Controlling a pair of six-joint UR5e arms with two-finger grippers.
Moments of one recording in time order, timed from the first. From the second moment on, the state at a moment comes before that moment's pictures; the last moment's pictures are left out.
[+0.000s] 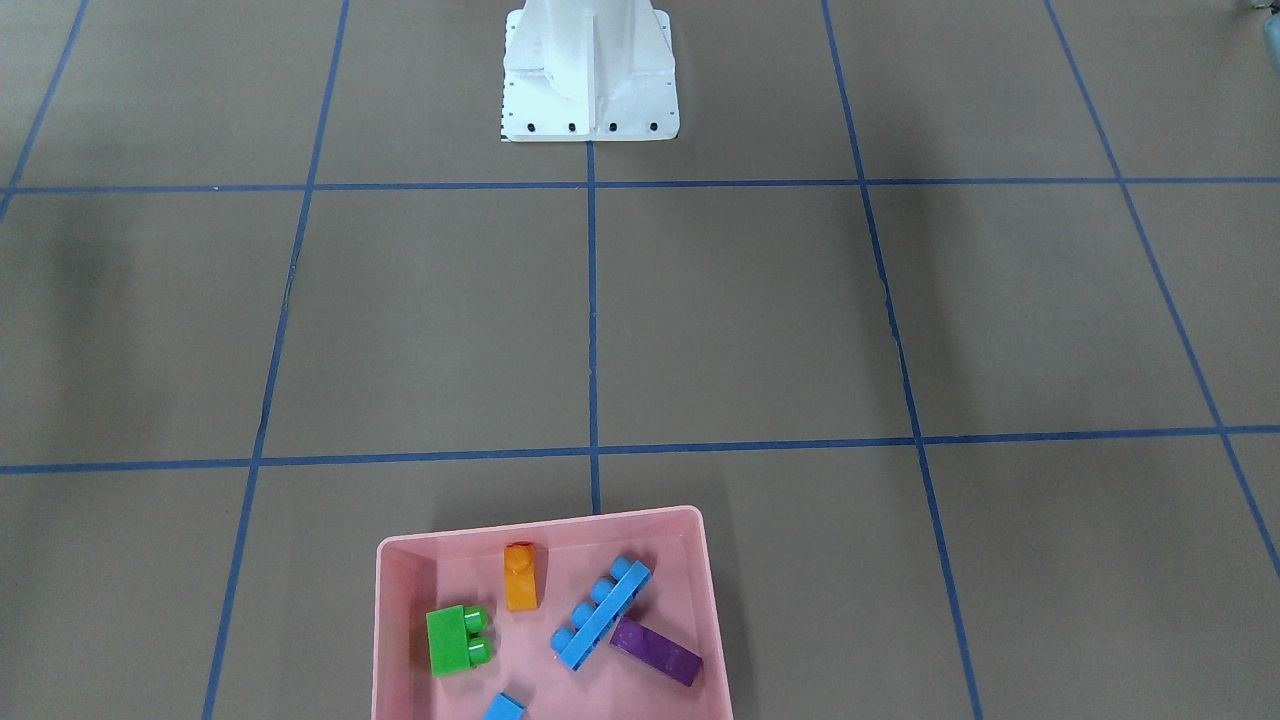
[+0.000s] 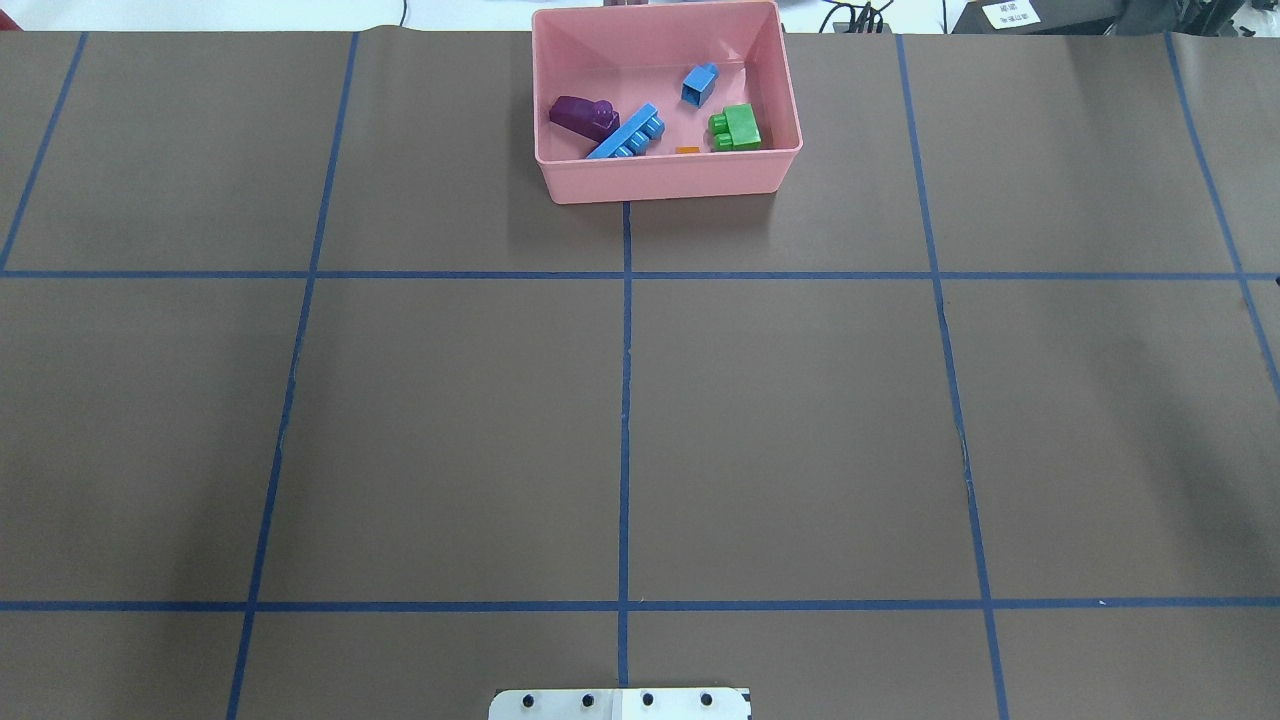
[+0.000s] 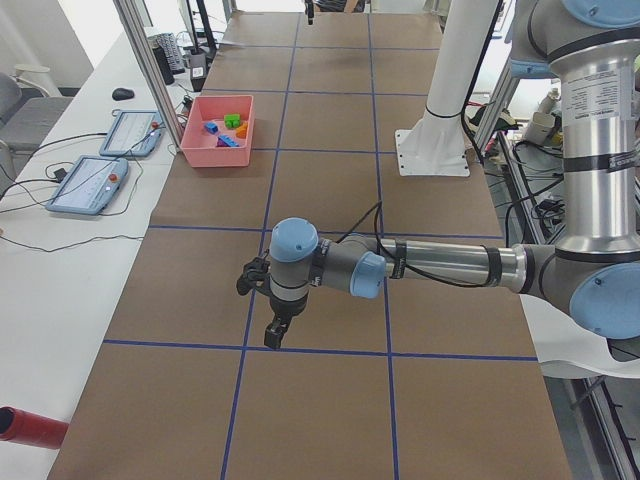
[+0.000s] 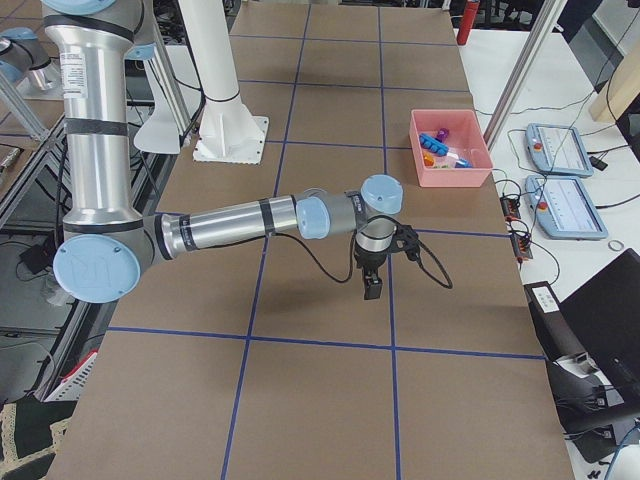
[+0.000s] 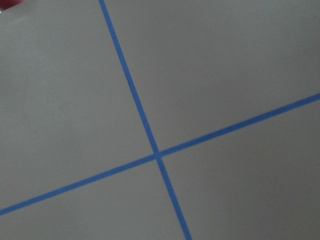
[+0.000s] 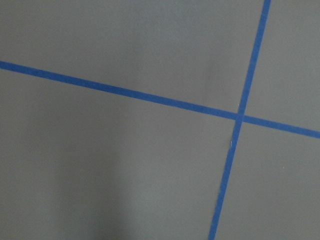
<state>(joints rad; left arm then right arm) -1.49 -1.42 -1.75 -1.77 -2.22 0.17 1.36 -1.59 1.78 -1.60 2.24 0.08</state>
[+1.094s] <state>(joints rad) -1.52 -1.46 -1.74 -1.60 -2.29 0.10 1.64 -1.79 1.76 -1.56 2.41 -0.19</state>
